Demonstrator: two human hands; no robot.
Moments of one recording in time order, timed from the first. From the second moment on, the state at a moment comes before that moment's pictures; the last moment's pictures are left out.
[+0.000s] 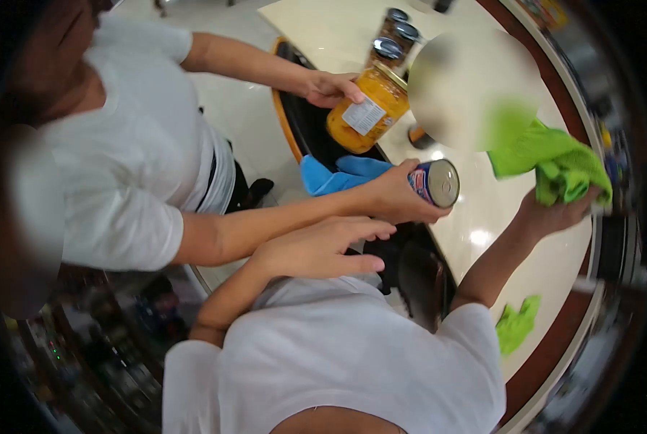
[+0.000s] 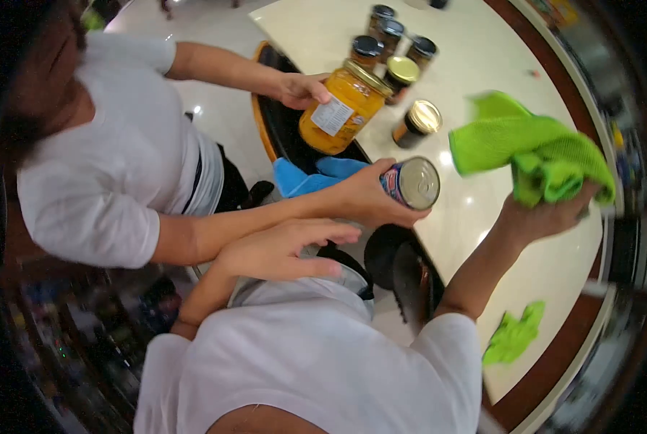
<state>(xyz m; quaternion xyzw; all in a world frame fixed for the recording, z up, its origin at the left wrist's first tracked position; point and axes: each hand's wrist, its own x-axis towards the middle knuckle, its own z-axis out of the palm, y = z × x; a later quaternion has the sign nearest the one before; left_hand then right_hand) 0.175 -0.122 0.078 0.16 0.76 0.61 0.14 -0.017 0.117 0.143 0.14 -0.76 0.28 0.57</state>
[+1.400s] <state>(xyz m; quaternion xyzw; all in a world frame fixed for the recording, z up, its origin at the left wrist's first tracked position) 0.052 -0.122 0.043 0.05 0.79 0.61 0.04 -0.003 0.068 0.039 0.16 -0.72 0.67 0.10</state>
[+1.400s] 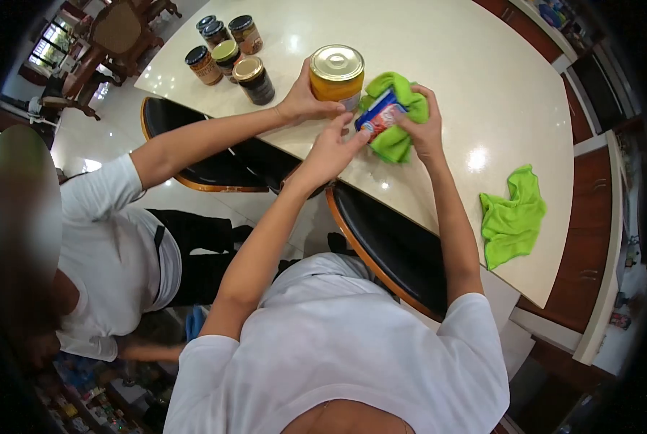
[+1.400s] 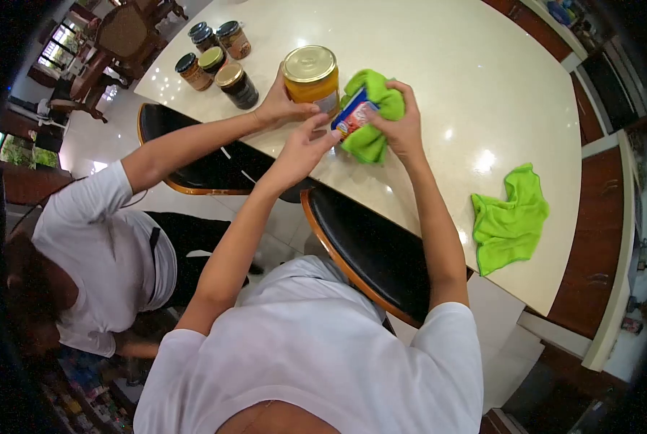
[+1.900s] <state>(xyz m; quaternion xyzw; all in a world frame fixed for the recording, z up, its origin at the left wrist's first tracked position) 0.080 -0.074 0.081 0.04 0.25 0.92 0.29 0.072 0.087 0.103 0.24 -0.69 0.64 0.23</state>
